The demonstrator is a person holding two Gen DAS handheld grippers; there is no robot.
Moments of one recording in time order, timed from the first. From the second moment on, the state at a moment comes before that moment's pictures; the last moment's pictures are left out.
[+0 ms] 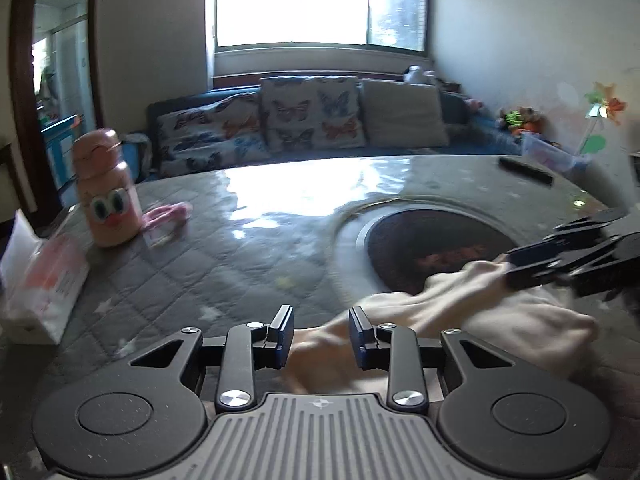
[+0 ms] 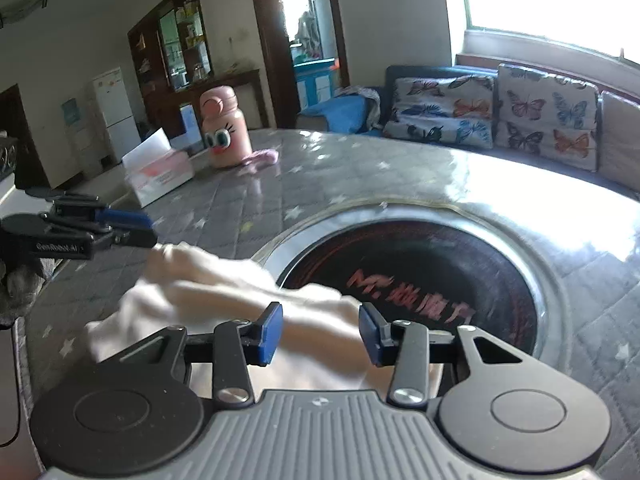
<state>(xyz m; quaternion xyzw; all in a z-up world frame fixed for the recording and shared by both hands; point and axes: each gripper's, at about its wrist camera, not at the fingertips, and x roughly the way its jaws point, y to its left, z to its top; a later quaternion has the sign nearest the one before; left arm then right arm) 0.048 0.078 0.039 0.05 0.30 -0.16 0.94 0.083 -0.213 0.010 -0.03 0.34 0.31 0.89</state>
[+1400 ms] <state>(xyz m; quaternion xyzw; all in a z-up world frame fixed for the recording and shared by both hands) 0.016 0.003 0.001 0.07 0.34 -0.28 0.89 0.137 -0.117 -0.014 -0.09 0.39 0.36 0.84</state>
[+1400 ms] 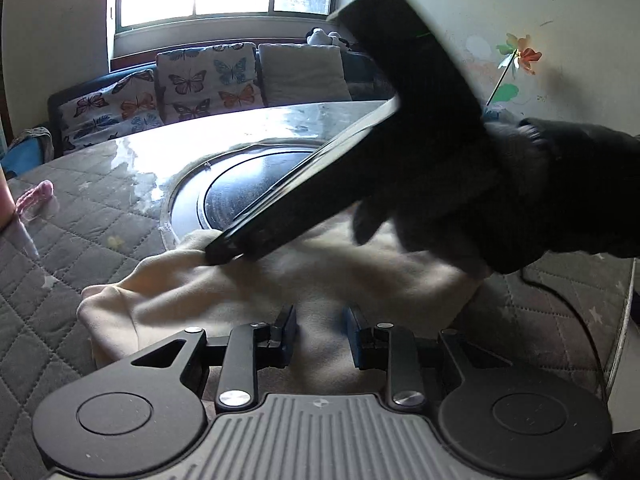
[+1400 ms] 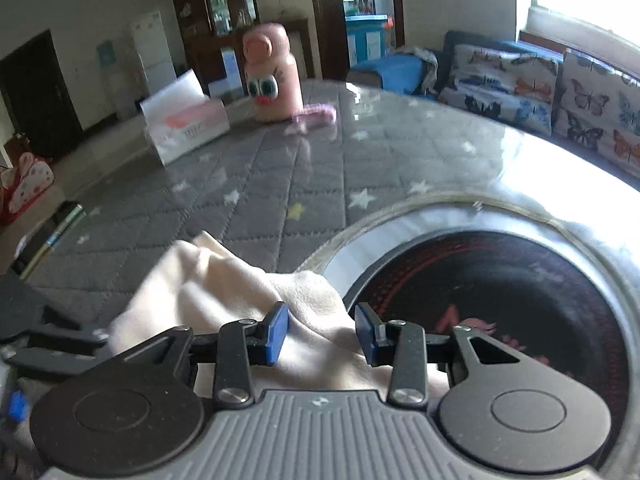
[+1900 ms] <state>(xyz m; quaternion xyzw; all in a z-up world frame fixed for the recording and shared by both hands) 0.056 0.042 0.019 0.01 0.34 -0.22 0.92 0.127 -0.152 0.016 -0.05 0.35 0.33 0.87</state>
